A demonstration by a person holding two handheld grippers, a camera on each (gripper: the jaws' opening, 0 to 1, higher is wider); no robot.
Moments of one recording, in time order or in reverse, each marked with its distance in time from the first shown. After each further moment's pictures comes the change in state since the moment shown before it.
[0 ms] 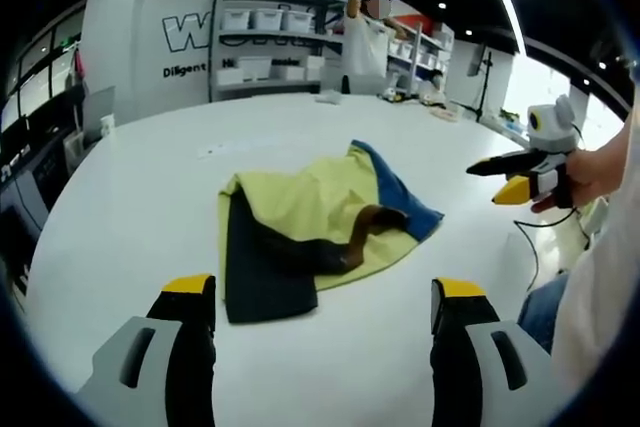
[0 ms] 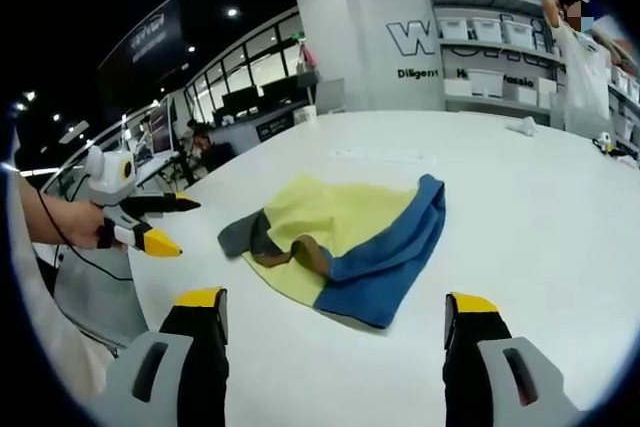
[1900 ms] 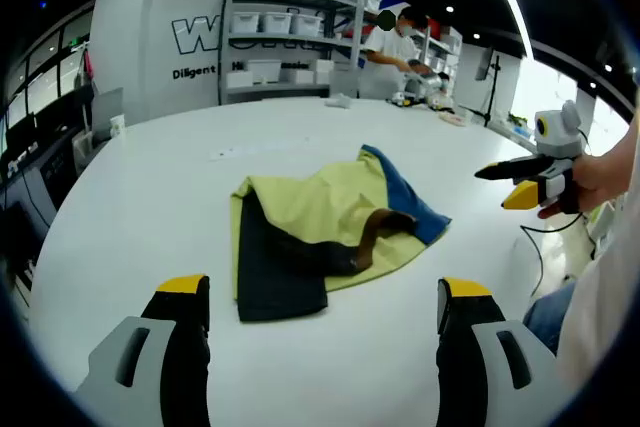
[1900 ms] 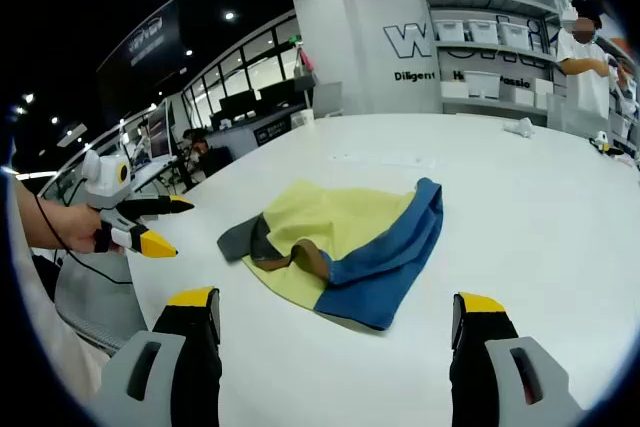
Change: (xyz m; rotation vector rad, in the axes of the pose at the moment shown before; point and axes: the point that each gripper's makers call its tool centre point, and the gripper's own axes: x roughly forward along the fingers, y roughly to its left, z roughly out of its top) left arm -0.010 0.007 0.003 -0.007 -0.018 0.039; right arm -0.004 0.001 0.003 0.007 -0.016 -0.012
